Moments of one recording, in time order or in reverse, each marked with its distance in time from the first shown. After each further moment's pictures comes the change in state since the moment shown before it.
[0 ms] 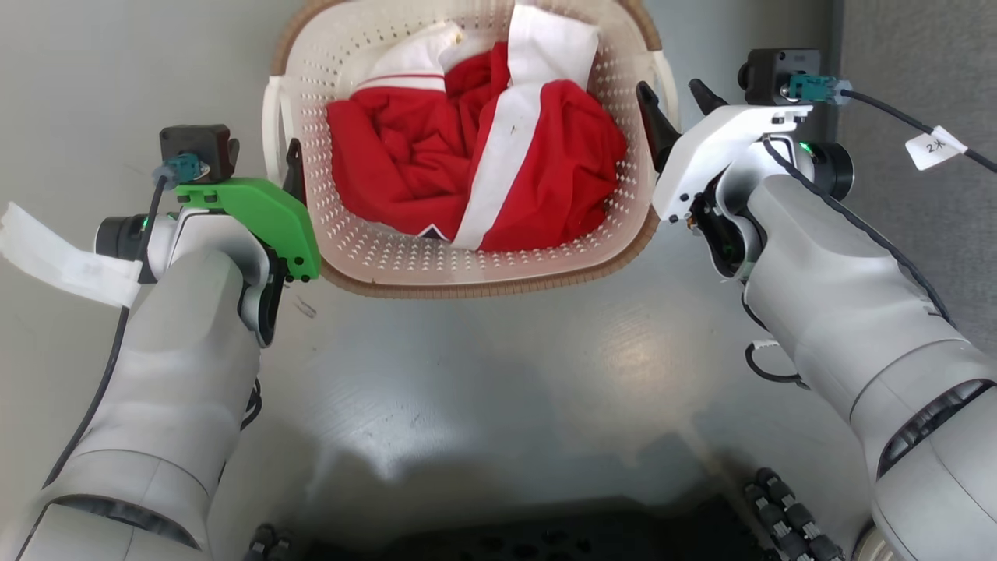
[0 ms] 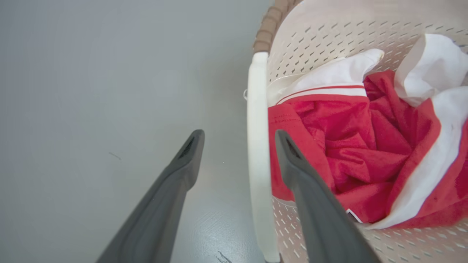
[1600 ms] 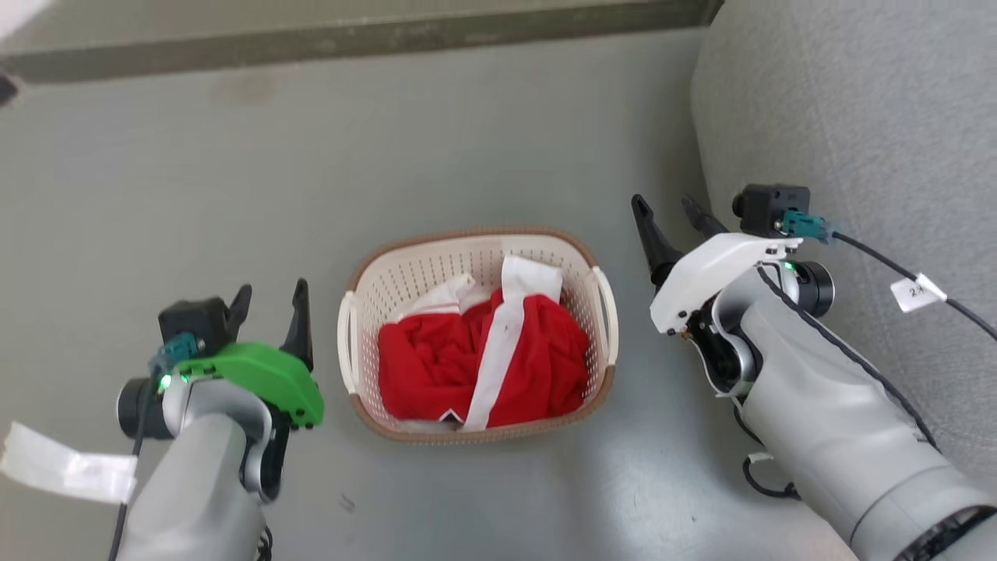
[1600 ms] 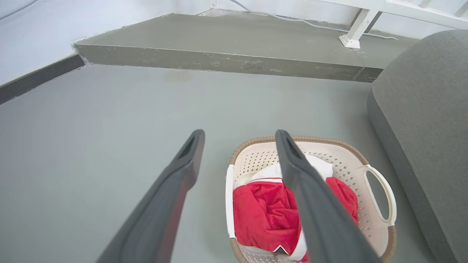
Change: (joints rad) left arm 0.452 0.059 0.193 -0.390 0.063 -0.002 -0.029; right arm 0.326 -0.029 -0.204 -0.250 -0.175 -0.006 -0.030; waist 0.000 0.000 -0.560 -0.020
